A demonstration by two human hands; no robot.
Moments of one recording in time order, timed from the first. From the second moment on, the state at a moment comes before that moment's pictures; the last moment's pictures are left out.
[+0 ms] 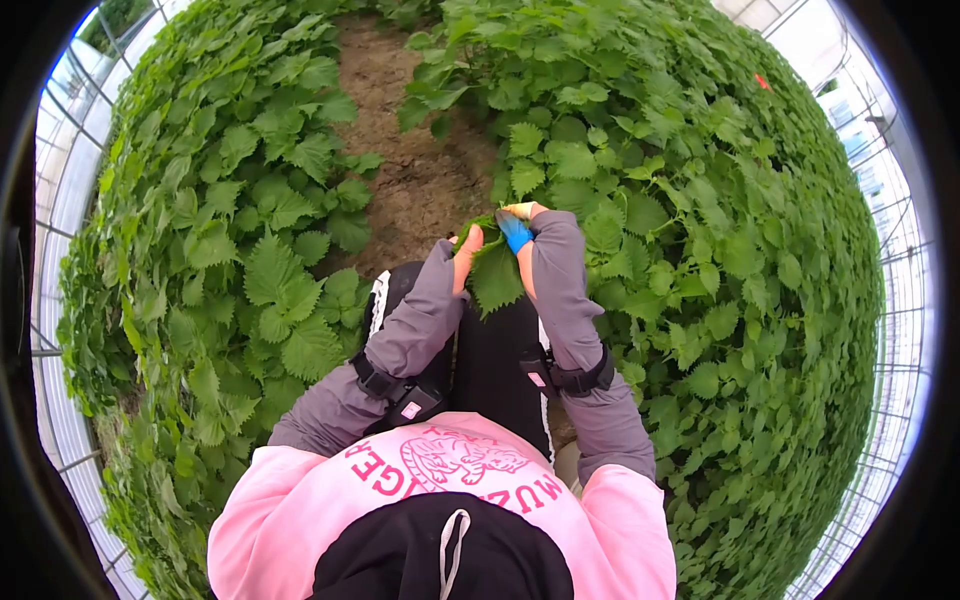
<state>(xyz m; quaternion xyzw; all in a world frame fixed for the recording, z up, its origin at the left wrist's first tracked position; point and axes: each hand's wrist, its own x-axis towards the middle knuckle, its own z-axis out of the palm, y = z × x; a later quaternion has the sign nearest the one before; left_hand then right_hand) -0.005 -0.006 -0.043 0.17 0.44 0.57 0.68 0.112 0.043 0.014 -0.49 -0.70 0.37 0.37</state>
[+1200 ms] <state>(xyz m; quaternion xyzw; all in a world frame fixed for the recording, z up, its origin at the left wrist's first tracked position) -0.032 0.007 -0.073 0.30 0.44 0.59 0.61 0.164 0.125 -0.083 -0.71 -0.49 0.39 0.33</state>
